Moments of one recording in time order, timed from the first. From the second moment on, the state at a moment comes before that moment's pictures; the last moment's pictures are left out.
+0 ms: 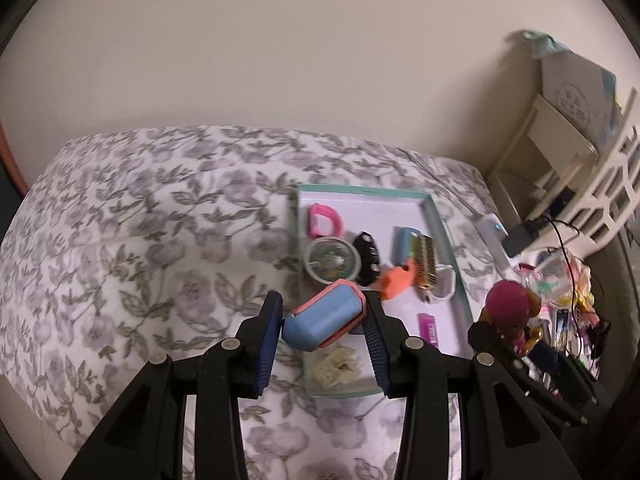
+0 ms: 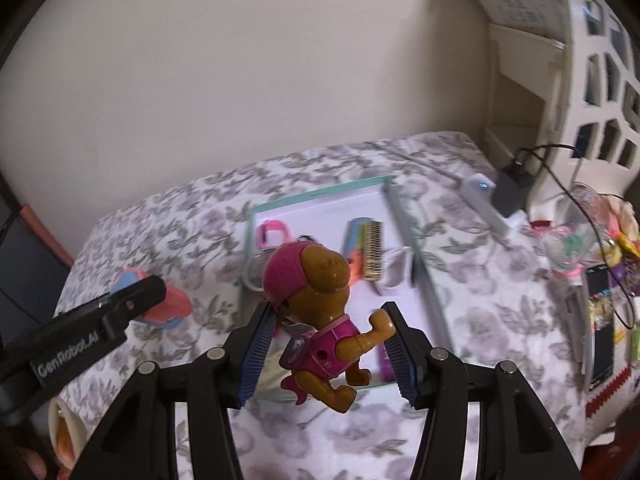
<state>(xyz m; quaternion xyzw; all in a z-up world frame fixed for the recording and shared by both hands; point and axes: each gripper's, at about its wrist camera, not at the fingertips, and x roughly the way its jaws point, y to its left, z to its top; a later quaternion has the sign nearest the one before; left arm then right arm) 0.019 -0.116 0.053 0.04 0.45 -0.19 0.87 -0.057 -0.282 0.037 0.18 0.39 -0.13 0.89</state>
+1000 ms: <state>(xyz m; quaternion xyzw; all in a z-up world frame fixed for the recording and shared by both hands) 0.014 -0.172 -0.027 0.08 0.51 -0.24 0.82 -0.050 -0.315 0.008 0.17 0.42 -0.17 0.87</state>
